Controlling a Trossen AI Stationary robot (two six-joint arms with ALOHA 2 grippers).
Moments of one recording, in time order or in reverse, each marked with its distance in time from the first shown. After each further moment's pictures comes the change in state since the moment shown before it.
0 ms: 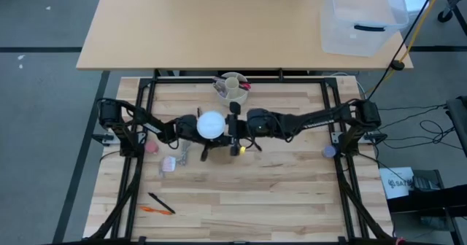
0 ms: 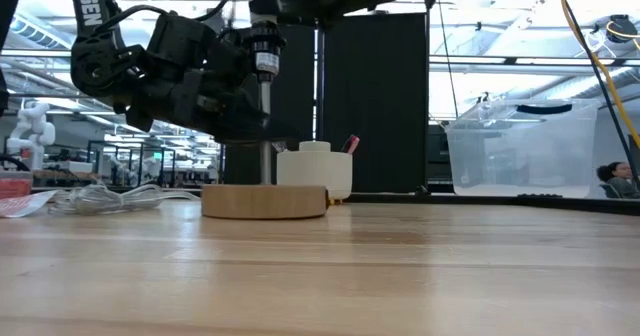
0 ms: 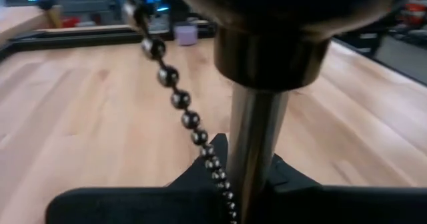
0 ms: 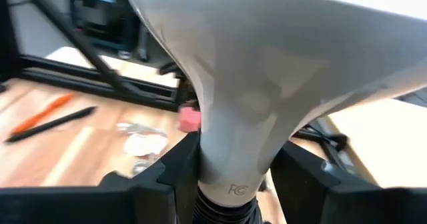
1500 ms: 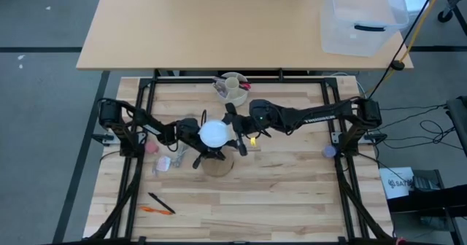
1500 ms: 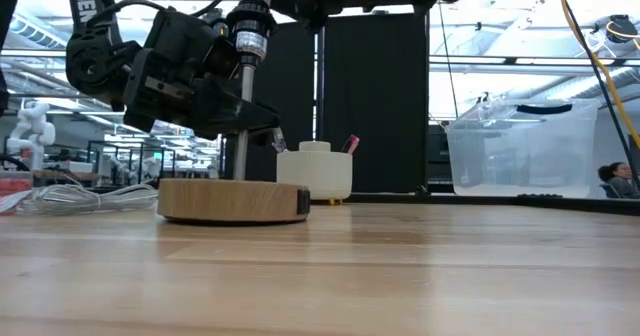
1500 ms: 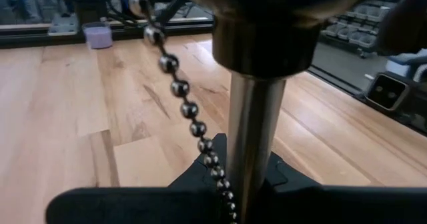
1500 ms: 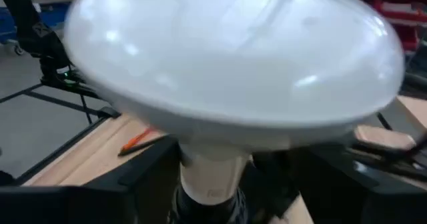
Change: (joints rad) left arm -0.005 -0.001 0.000 -0.024 0.204 0.003; right arm -0.063 -0.028 0.000 0.024 -0.384 0.132
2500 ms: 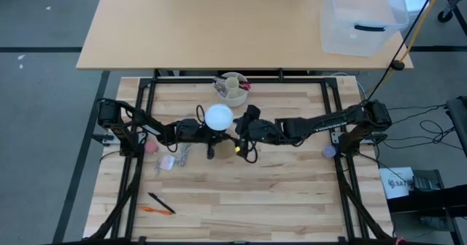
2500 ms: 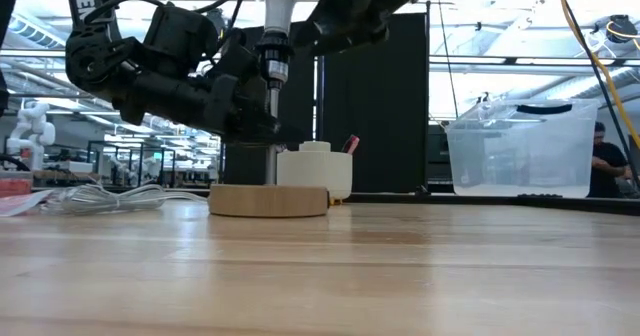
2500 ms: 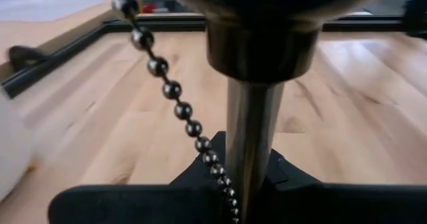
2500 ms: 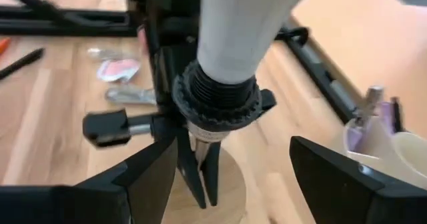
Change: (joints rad) left arm -0.002 0.000 0.002 -0.001 -0.575 -0.060; right arm 0.163 -0.081 -0.002 -0.422 0.734 0.199
